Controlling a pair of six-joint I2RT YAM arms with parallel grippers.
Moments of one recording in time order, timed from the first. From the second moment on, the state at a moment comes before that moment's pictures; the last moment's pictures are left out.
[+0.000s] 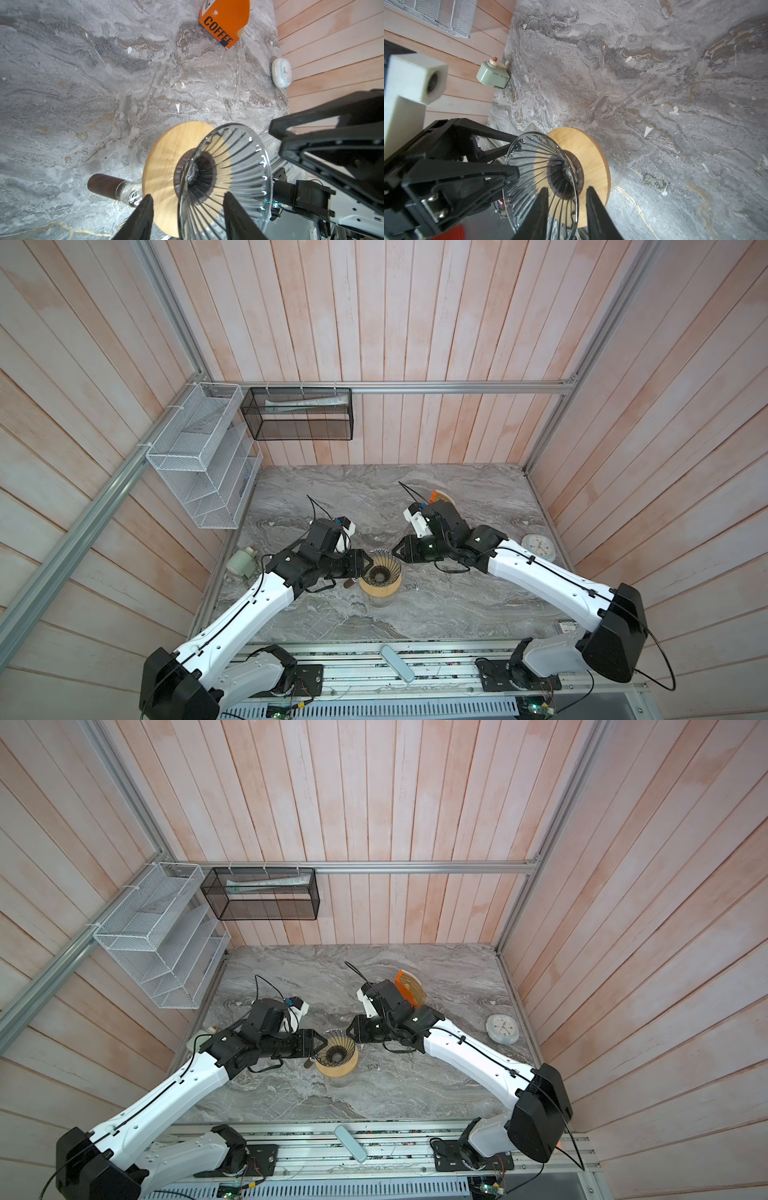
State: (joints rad) left arm -0.55 1.11 0.93 -0.64 0.31 -0.54; right arm 0.81 1.42 1.20 -0.57 -0.27 0.66
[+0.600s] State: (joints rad) left arm -0.45 1.08 1.06 -0.67 0.29 -0.54; right arm 0.52 1.24 1.15 -0.56 -0.23 0.56
